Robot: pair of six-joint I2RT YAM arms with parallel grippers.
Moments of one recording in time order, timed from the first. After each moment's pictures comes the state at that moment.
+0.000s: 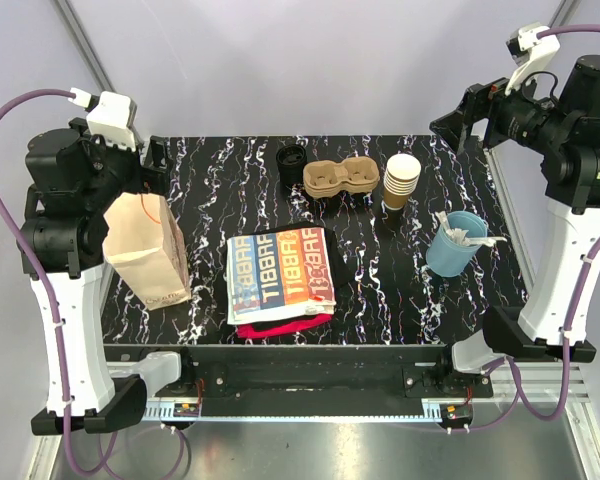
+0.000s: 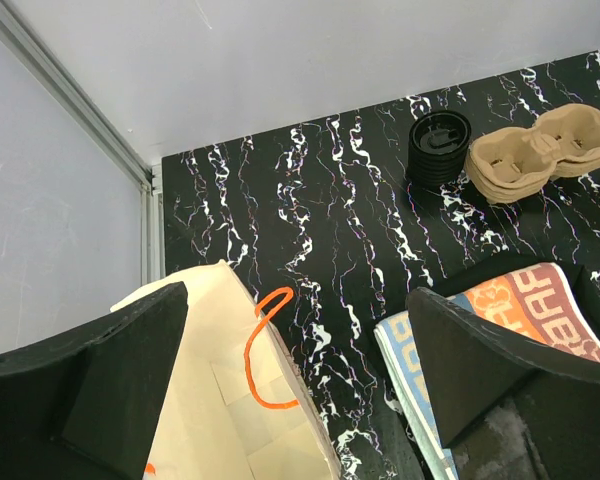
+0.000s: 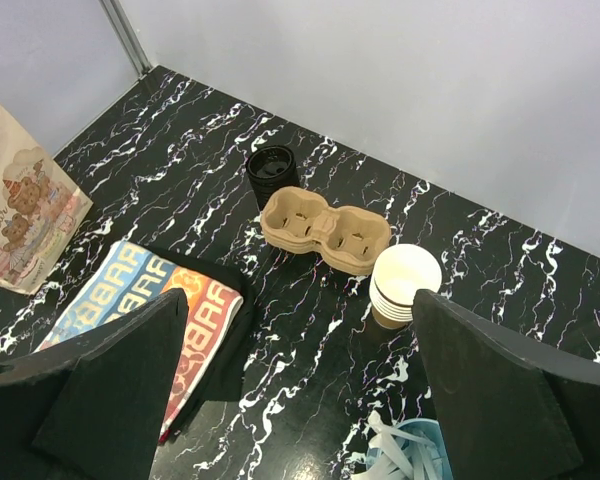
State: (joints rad) left arm 0.04 1.11 1.79 -0.93 0.20 0.18; right arm -0.06 1.52 2.42 -1.15 -0.62 -0.12
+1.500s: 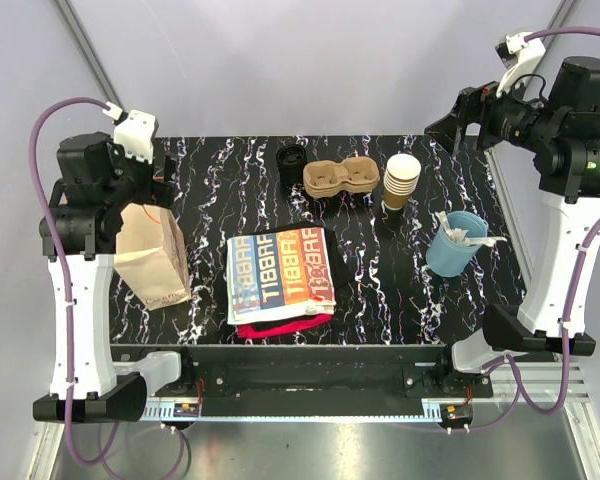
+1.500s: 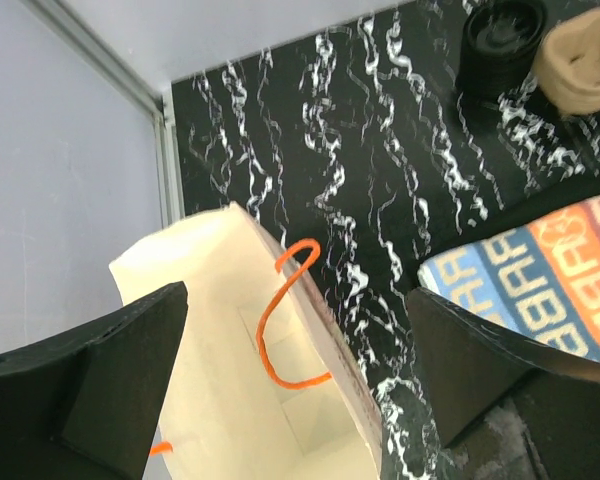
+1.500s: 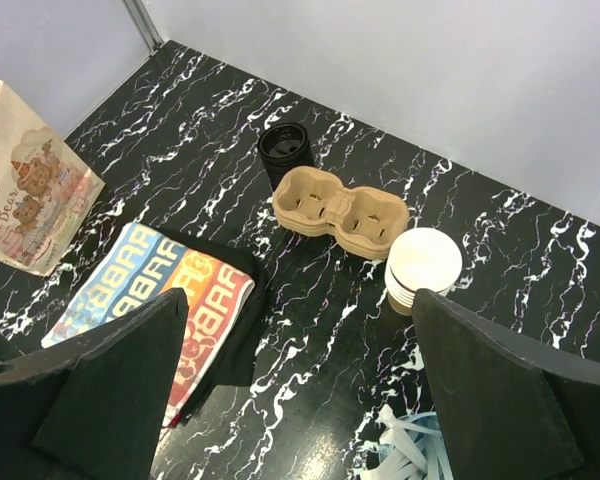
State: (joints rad) left arm 0.04 1.13 1.64 -0.94 0.12 0.30; right arm -0.06 1.53 2.36 -1.15 -0.65 -0.13
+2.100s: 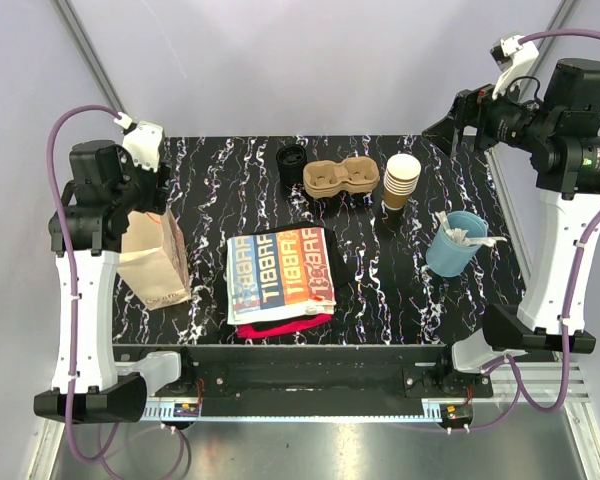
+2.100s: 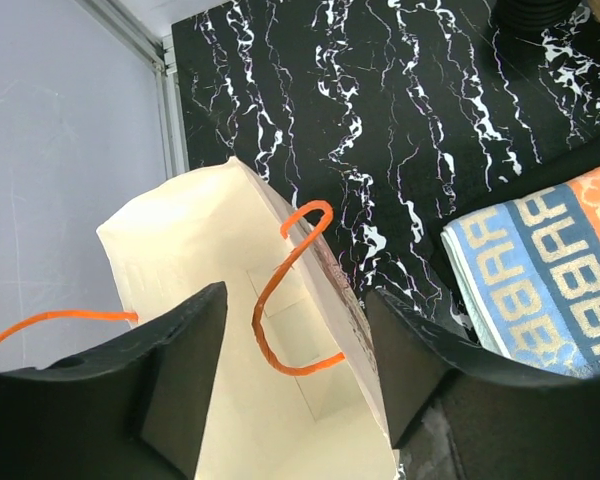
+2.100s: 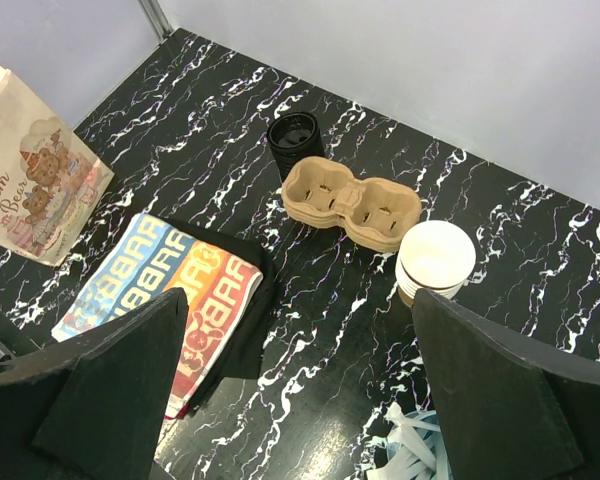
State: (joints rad) left arm 0.04 1.13 1.56 -0.96 0.07 0.33; right arm -0.06 1.53 2.32 -1.15 -0.67 -0.13
